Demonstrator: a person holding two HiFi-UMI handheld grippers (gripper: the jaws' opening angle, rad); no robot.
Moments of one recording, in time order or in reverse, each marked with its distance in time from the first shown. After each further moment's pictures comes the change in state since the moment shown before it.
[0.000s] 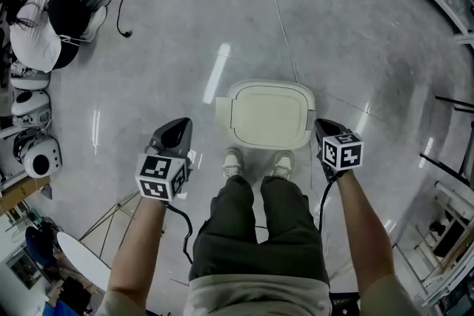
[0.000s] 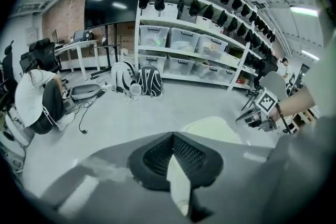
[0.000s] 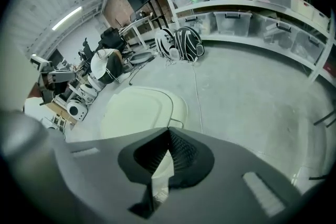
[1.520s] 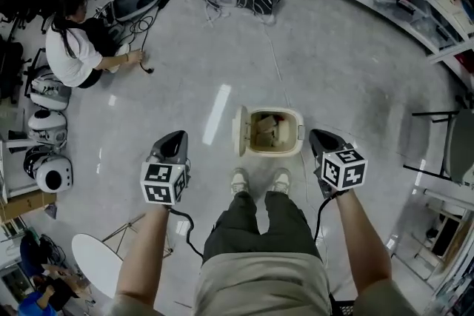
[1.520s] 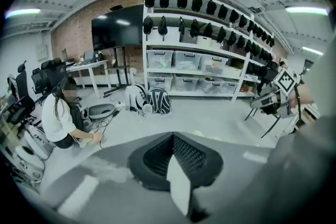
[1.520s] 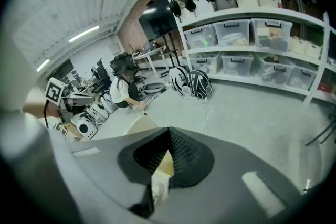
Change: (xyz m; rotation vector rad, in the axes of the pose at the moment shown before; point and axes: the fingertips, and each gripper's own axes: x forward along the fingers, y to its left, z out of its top) left arm -0.166 0.025 0.101 0.017 -0.112 0.094; right arm -0.212 0.142 0.133 -0.050 -0.254 0.031
